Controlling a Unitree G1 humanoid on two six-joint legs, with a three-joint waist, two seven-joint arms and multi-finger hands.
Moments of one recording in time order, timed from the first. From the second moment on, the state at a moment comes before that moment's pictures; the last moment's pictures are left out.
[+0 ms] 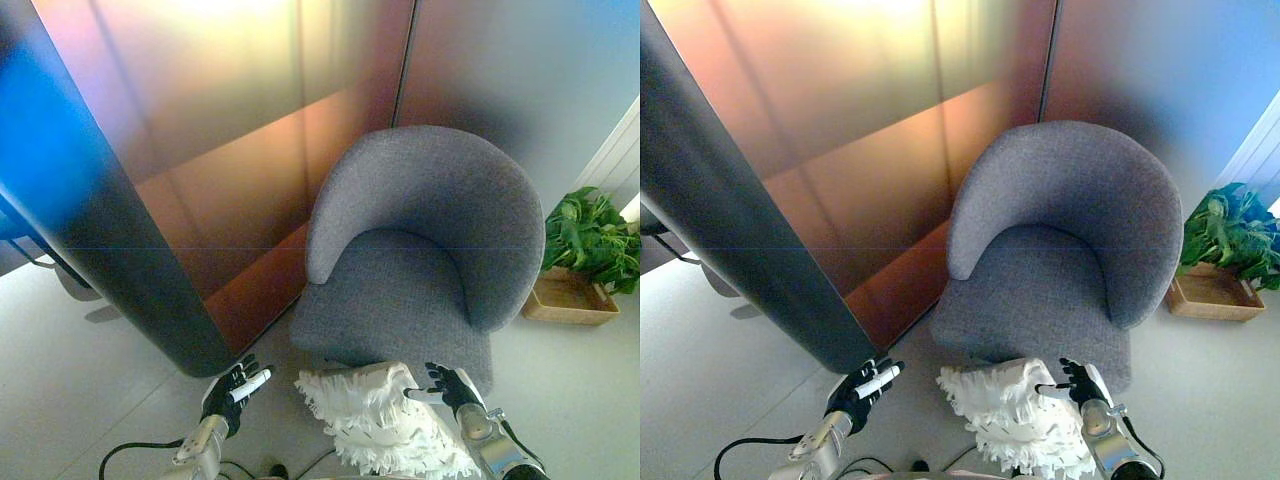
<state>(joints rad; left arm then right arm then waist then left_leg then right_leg) 0.12 0.29 -0.20 0.62 -0.58 -0.06 0.00 -0.01 -0.37 0.33 0.70 0.01 0.15 -0.19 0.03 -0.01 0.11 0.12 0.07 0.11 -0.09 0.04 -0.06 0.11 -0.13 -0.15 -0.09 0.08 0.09</state>
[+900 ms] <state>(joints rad) 0.13 0.29 -0.20 0.62 -0.58 -0.07 0.00 -0.01 -0.37 0.35 0.71 -0.01 0.15 -0.18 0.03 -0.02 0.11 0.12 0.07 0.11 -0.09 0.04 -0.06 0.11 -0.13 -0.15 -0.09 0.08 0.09</state>
